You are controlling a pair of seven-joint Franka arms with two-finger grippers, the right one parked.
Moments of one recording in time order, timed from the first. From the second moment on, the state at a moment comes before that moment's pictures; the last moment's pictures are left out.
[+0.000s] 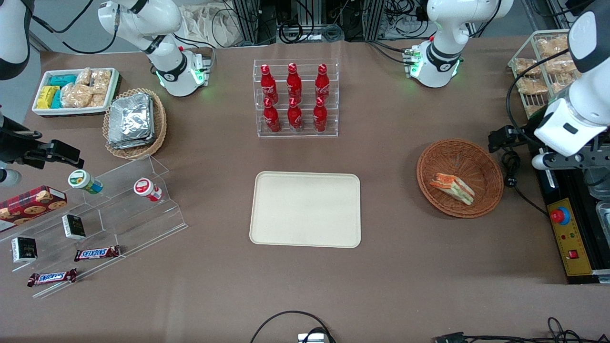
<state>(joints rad) 0.03 0.07 -0.12 -1.60 -0.03 1.58 -0.10</state>
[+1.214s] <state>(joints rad) 0.03 0.17 -0.10 -2.07 -0.05 2.23 -0.93</state>
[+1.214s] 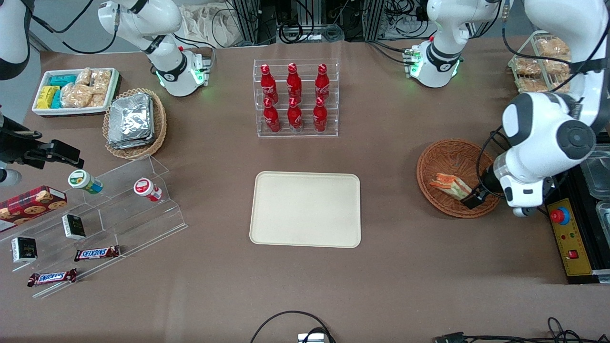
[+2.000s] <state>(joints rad) 0.03 0.20 -0.10 -2.25 -0.05 2.36 -1.17</state>
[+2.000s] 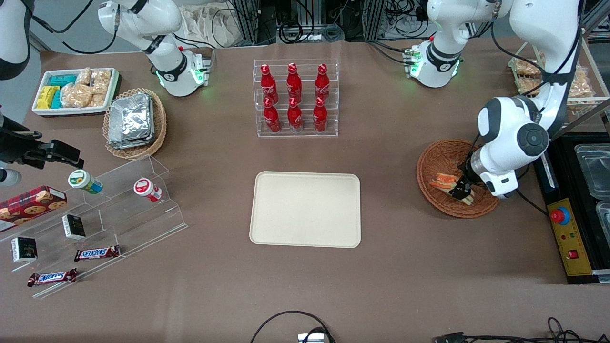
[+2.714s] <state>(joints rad) 0.03 0.27 -0.10 -2.25 -0.05 2.45 -1.17</state>
